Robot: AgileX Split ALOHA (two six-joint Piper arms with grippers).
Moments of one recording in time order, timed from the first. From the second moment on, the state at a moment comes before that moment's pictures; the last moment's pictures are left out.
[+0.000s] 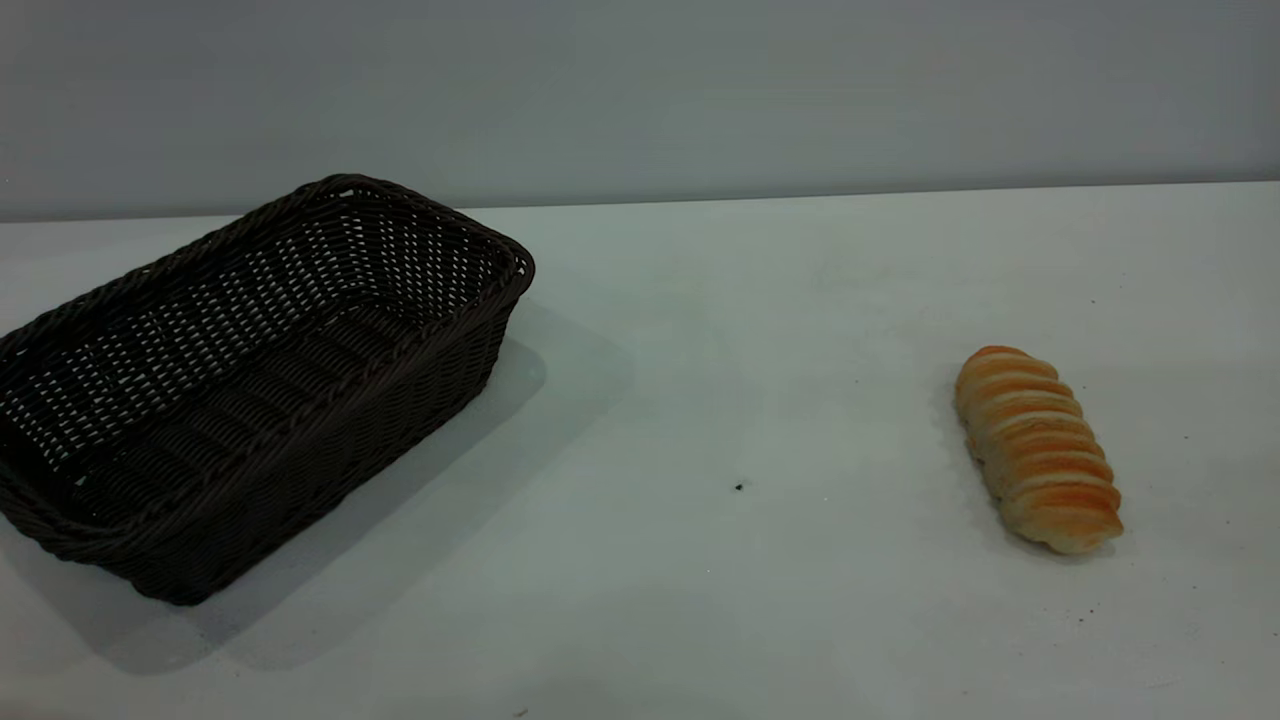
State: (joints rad) left arm -0.17 0.91 -0.51 0.16 0.56 -0.44; right arm 0.27 0.63 -0.49 -0.18 0.80 0.16
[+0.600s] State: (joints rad) left arm -0.16 1.50 -0.80 0.21 0.62 -0.67; right arm 0.27 0.73 -0.49 -0.13 0.72 0.13
